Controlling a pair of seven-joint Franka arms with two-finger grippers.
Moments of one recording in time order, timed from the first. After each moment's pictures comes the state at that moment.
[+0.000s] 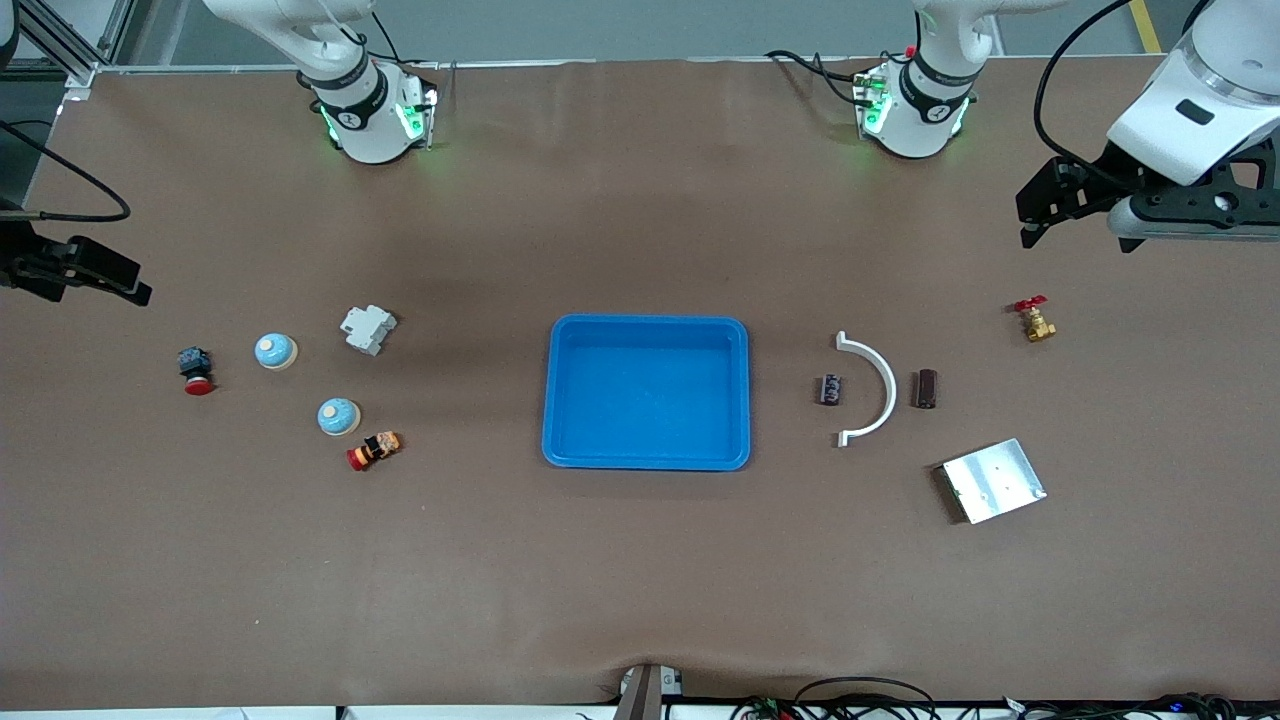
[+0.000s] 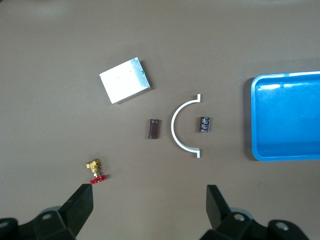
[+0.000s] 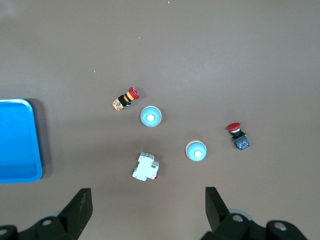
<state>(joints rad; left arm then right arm) 0.03 -0.08 -0.23 -1.60 0.03 1.60 -0.11 0.01 0.08 -0.07 -1.46 0.03 1.52 0.03</state>
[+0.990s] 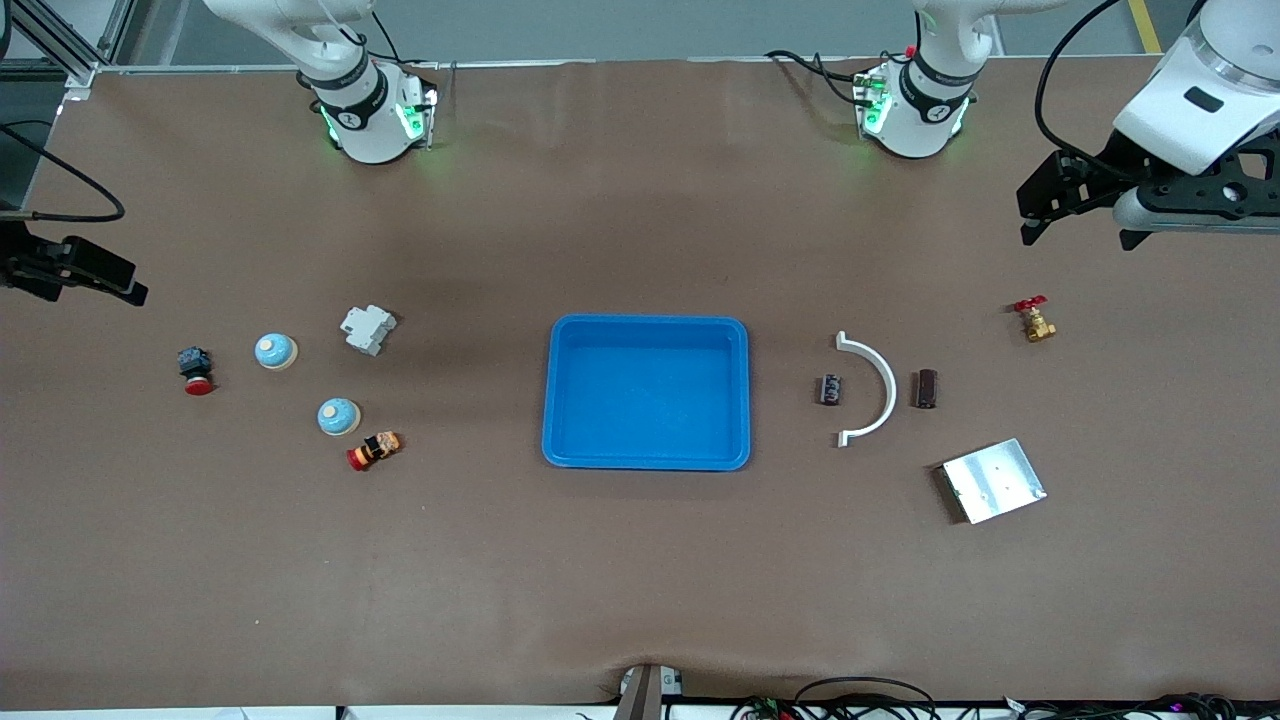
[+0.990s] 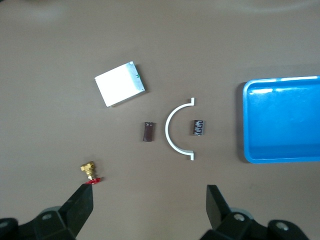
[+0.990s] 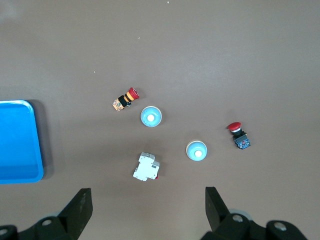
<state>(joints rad) 0.03 -0.08 -0.24 -1.58 0.01 1.60 -0.12 0.00 0.08 -0.07 -1.46 0.04 1.52 0.02</state>
